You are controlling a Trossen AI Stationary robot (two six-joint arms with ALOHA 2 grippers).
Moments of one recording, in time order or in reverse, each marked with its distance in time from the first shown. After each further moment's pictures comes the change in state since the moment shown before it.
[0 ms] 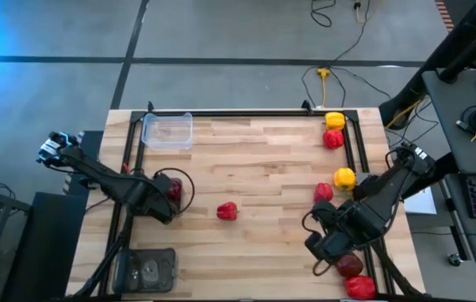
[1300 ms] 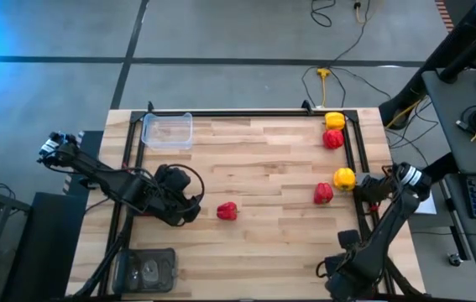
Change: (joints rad) left arm 0.001 0.002 0.161 0.411 -0.441 0.270; right arm 0.242 0.185 -0.308 0.240 -0.453 -0.749
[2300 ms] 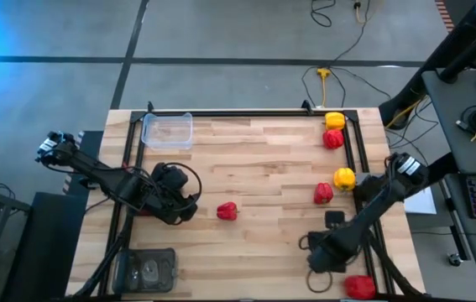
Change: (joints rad) left arm 0.000 -0.036 -0.008 -0.041 -0.001 0.022; right arm -0.210 -0.071 -0.149 0.071 0.245 0.014
